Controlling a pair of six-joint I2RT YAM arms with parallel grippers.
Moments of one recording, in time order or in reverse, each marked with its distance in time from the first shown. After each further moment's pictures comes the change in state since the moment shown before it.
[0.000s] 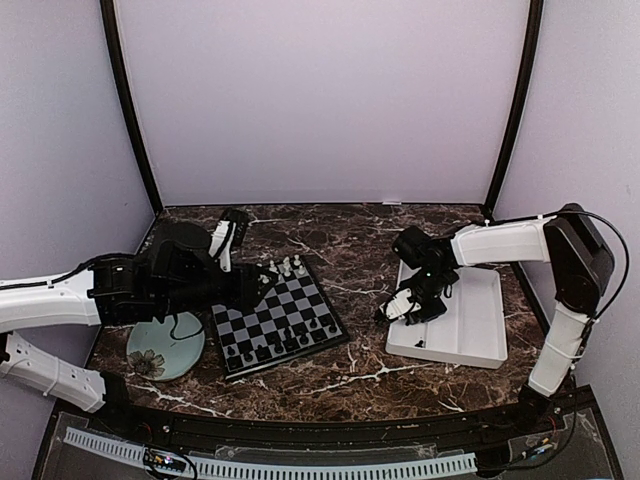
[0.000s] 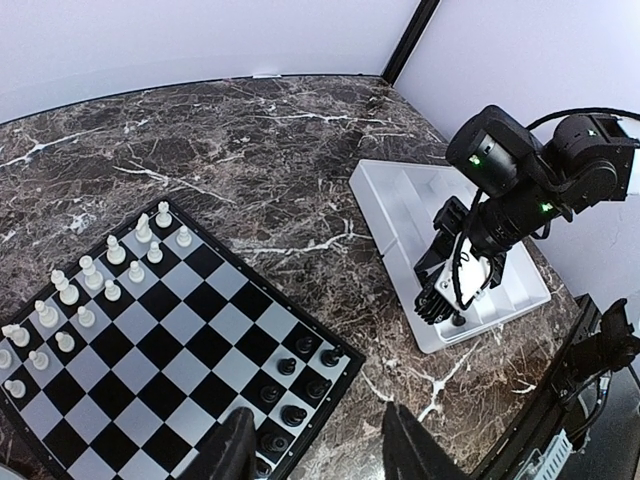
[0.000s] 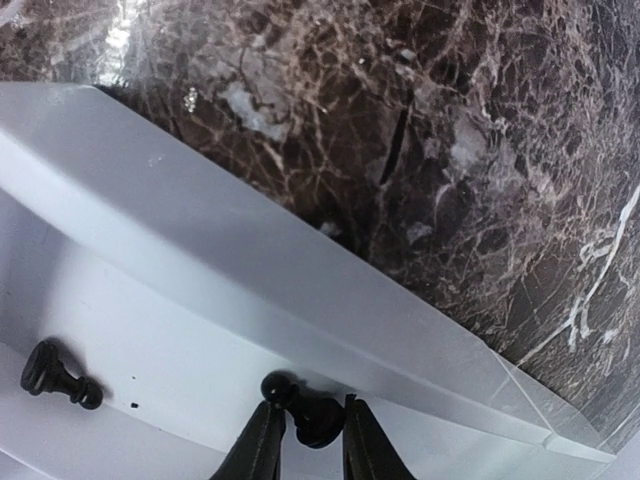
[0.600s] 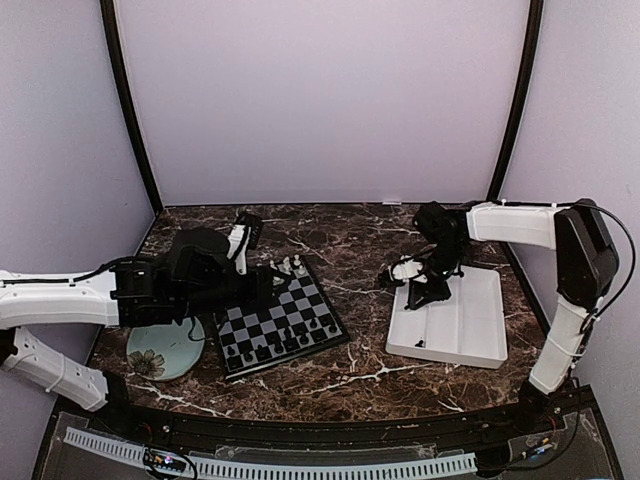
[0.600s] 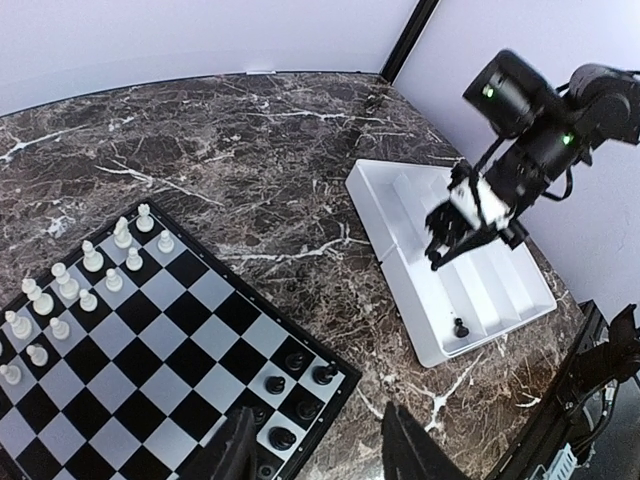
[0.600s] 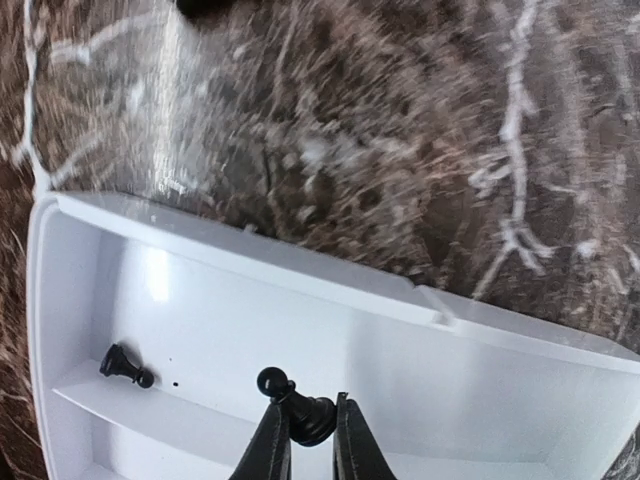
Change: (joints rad) left arm 0.000 0.079 -0.019 0.110 0.002 -0.006; right arm -0.142 0.002 0.124 -0.159 -0.269 0.220
